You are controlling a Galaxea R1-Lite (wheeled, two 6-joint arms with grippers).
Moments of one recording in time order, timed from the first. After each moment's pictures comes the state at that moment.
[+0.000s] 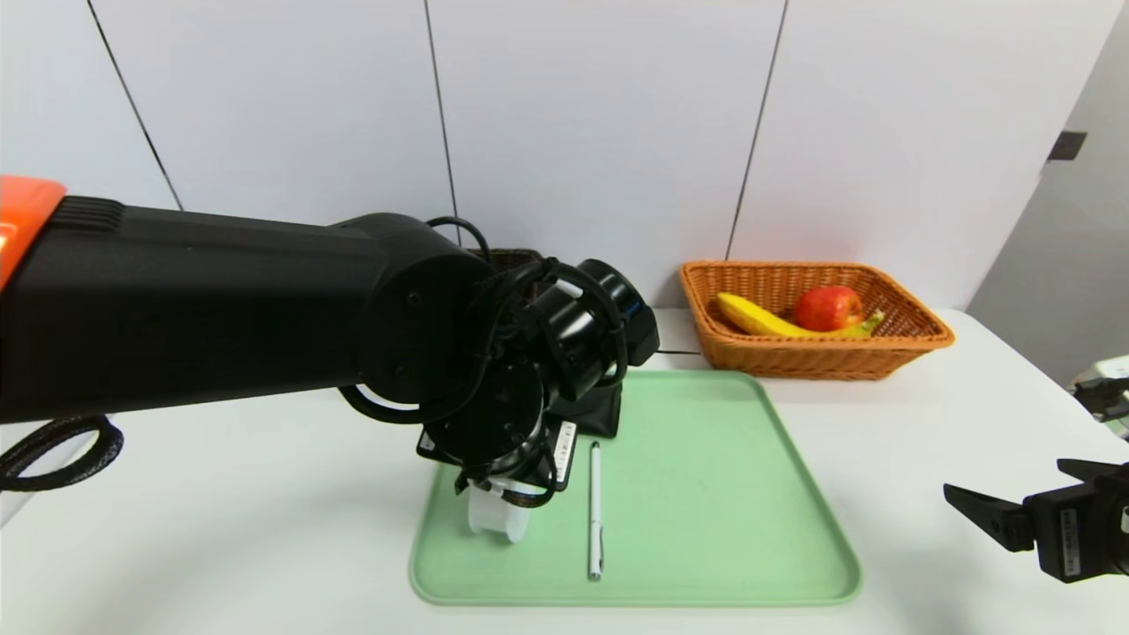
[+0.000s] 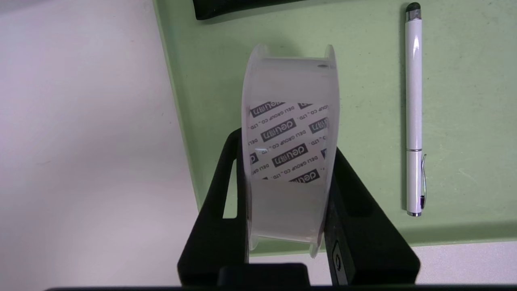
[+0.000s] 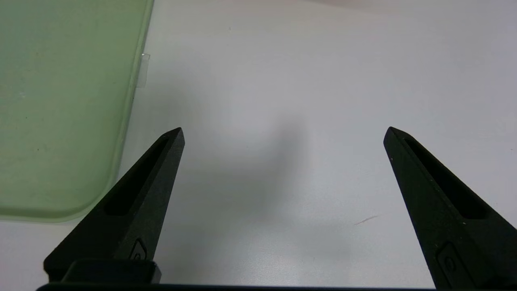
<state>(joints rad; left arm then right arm) -0.89 1.96 -1.63 0.81 0.47 -0.59 0.11 1.13 -0.43 -0.13 -0.13 -0.12</state>
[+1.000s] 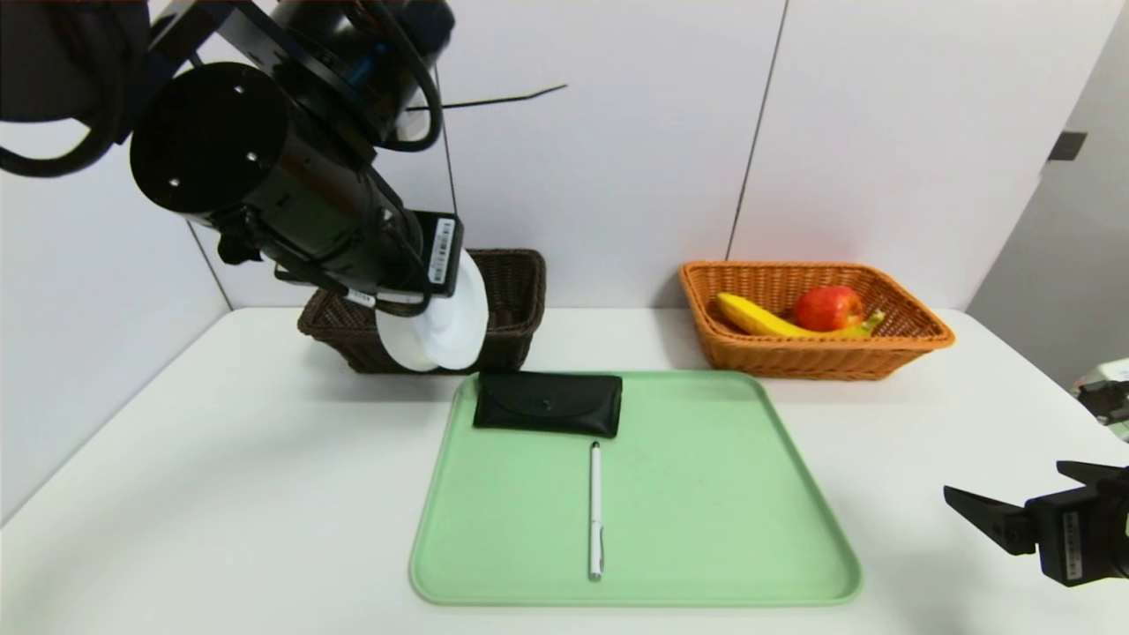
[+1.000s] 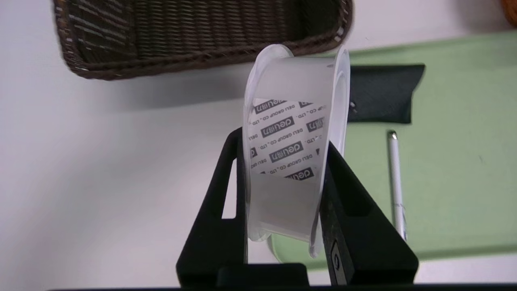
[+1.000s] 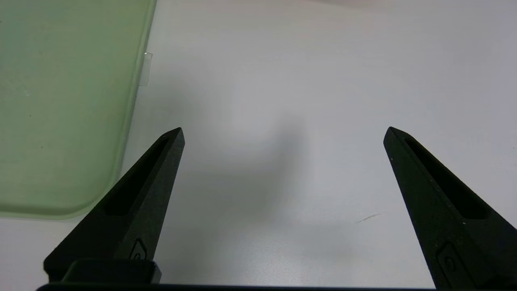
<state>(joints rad) -0.68 1.79 -1.93 0.91 0.47 -0.40 0.11 1.12 -0.43 -0.13 -0.12 -0.11</state>
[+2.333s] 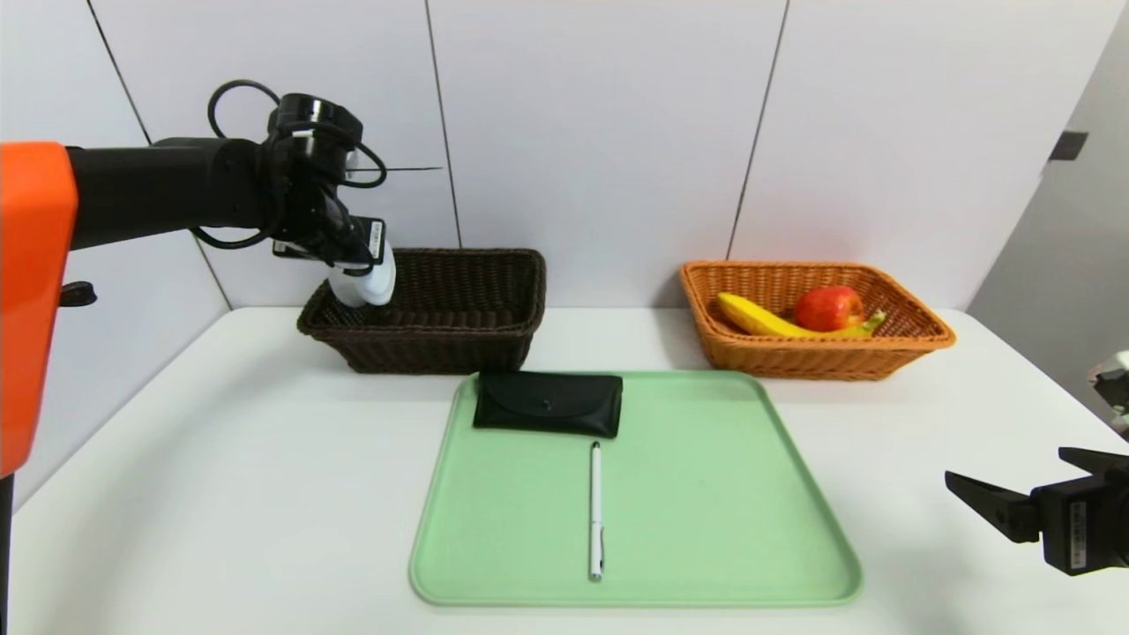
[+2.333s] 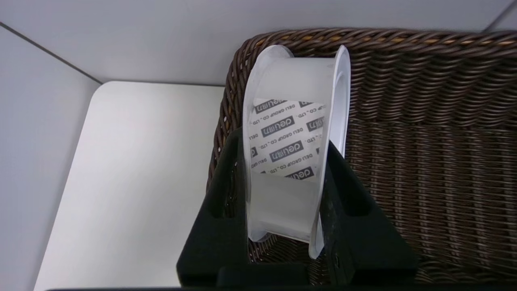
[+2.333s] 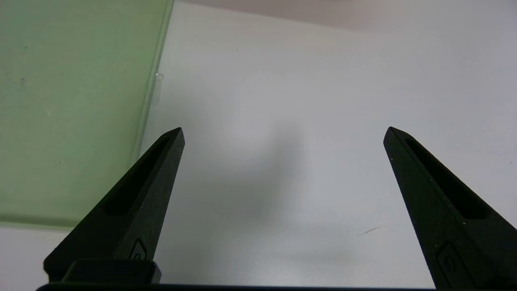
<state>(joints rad) -0.19 2.12 -1.96 0.39 0.37 -0.06 0.10 1.10 -0.43 -0.16 -0.11 -0.11</state>
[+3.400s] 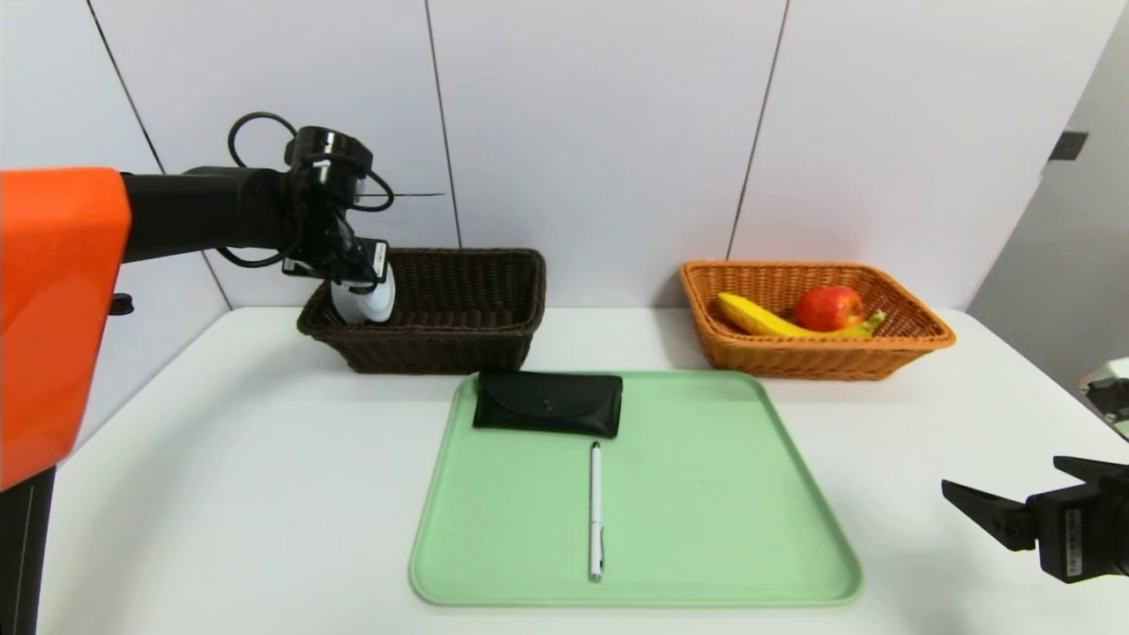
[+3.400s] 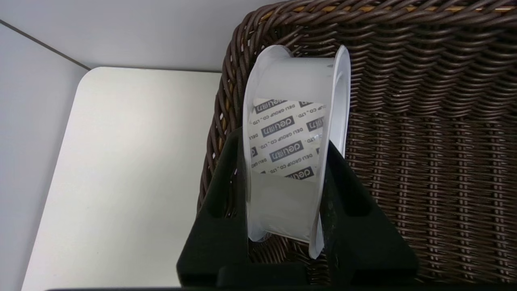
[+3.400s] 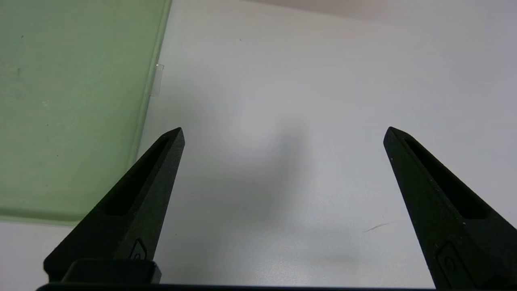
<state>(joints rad) -0.17 2.19 -1.96 0.37 0.38 -0.06 0.10 1.11 -0.41 -0.17 -0.09 -0.10</state>
